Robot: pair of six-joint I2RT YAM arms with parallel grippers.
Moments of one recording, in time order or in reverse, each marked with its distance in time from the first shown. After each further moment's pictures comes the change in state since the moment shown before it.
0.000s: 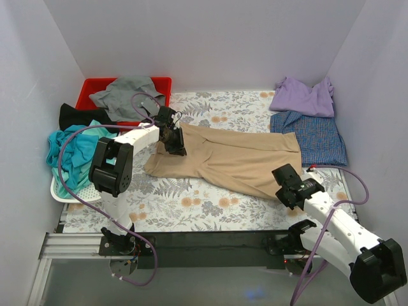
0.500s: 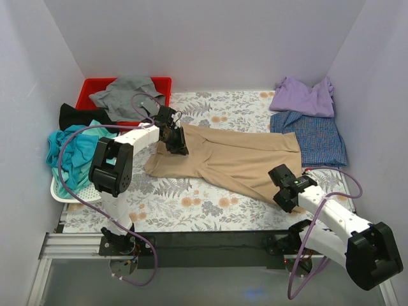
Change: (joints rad) left arm 0.000 0.000 0.000 0.017 0.037 -0.013; right arm 0.000 0.132 0.001 -0.005 -0.052 0.005
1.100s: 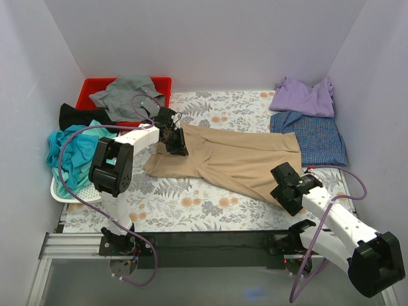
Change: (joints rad) left arm 0.000 0.000 -0.018 0.018 -0.005 0.003; right arm -0.001 -0.073 0.062 -0.105 -0.016 -0.007
